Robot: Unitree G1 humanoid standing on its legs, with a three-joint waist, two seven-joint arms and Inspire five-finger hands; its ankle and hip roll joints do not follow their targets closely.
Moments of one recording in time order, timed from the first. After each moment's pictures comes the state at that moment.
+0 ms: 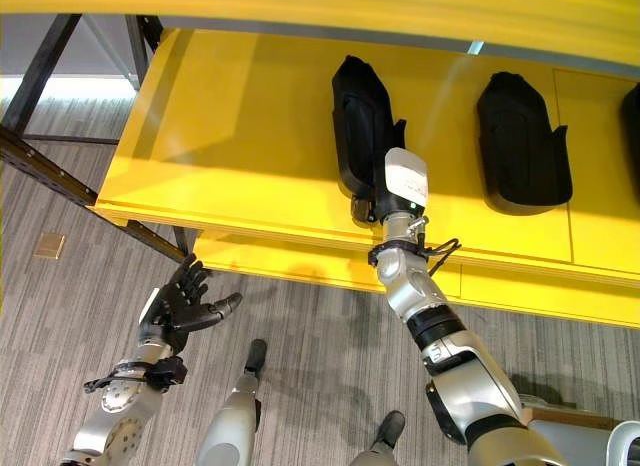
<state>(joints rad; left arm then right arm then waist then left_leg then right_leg) 0.07 0.47 -0.21 0.07 -0.62 -0.14 0.15 -0.79 -0.39 0.37 0.63 -0.49 0.11 -0.50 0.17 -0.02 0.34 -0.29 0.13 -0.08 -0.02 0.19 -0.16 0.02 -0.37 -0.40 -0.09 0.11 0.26</state>
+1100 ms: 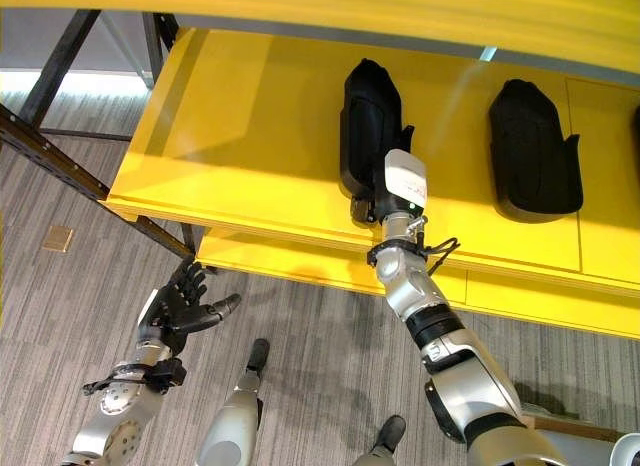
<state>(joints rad) 0.08 0.47 -0.21 0.07 -0.62 -0.15 0.15 -0.80 -0.39 0.38 0.65 -0.47 0.12 -0.49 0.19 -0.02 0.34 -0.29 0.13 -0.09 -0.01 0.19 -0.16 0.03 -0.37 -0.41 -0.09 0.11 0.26</state>
